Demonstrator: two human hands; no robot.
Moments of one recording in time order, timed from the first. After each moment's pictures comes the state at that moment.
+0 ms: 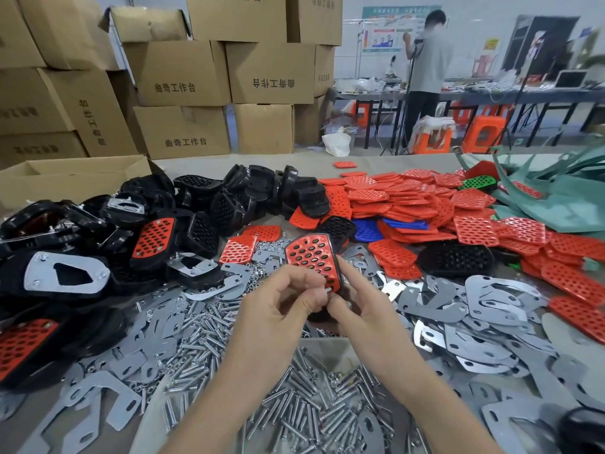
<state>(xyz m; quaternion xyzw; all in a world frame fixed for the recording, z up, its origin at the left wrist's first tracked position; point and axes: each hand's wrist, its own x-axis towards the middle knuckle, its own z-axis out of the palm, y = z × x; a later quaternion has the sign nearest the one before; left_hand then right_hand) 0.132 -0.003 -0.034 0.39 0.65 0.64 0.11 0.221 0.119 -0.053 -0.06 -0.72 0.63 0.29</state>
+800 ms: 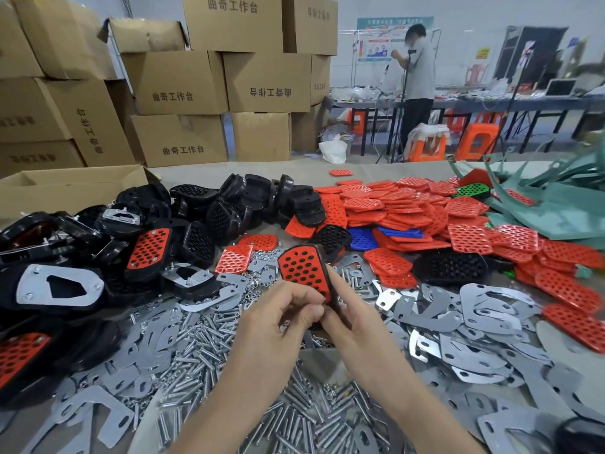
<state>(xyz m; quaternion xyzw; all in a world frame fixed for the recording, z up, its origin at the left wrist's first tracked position) 0.130 0.000 -0.045 0.42 0.69 0.59 0.06 0.221 0.118 -0.061 -0.11 -0.75 0.59 0.27</state>
